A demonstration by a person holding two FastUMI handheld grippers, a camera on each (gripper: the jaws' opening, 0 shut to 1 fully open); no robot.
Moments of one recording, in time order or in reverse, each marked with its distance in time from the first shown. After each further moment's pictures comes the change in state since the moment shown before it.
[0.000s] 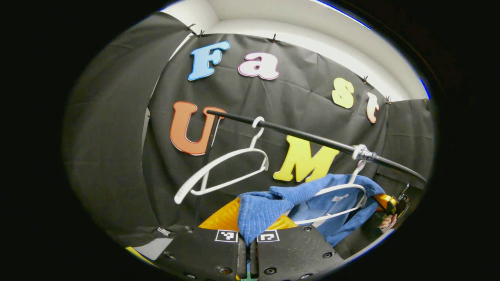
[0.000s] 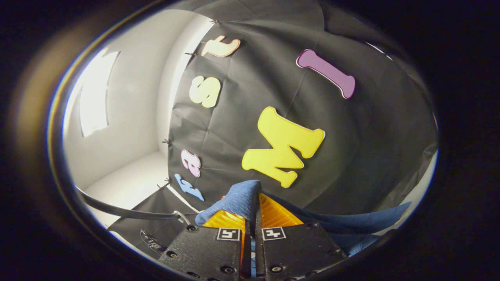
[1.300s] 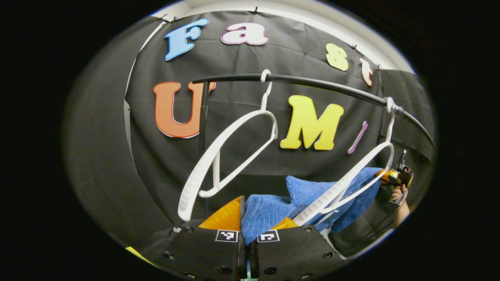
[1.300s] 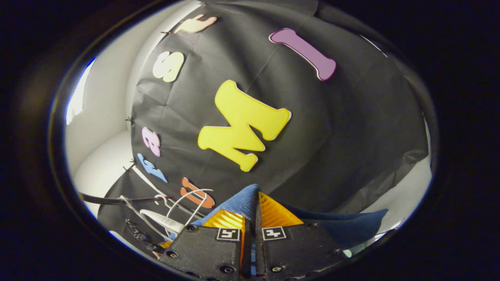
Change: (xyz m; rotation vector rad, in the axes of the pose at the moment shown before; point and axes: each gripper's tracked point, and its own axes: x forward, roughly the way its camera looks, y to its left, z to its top) left arm 0.058 0.044 -0.078 0.151 0.243 -0.077; right arm 0.032 -0.115 -0.040 -0.053 0.185 -0.263
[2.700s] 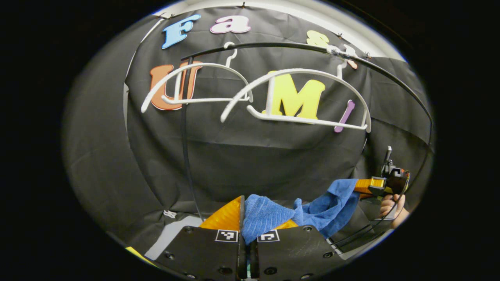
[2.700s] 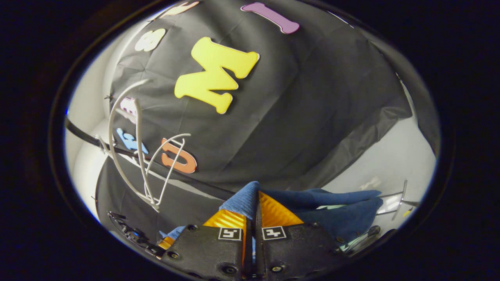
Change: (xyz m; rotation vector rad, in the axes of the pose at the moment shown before) left arm -0.045 -0.086 -0.118 0.000 0.081 -0.036; right arm -0.045 -0.026 -0.200 0.109 0.238 -0.146
